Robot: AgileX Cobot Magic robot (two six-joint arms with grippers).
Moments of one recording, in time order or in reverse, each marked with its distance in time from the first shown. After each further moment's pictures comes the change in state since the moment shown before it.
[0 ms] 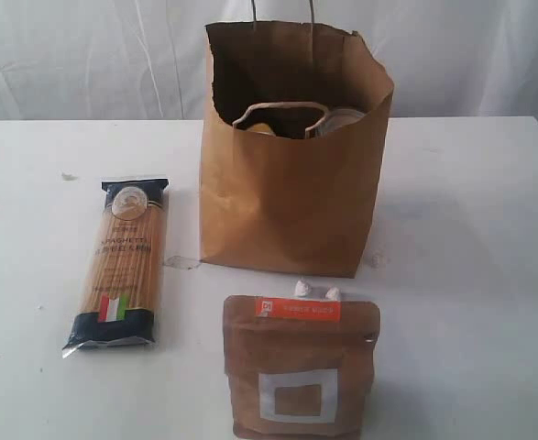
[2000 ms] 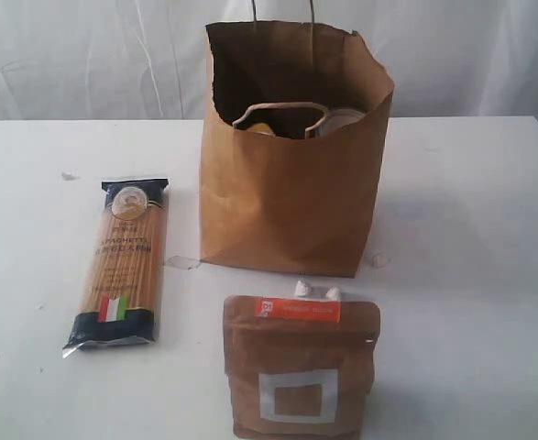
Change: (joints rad) left arm 0.216 -1.194 0.850 -0.181 -0.379 -0.150; right arm 0.014 1.147 -0.669 -0.552 0.316 0.329
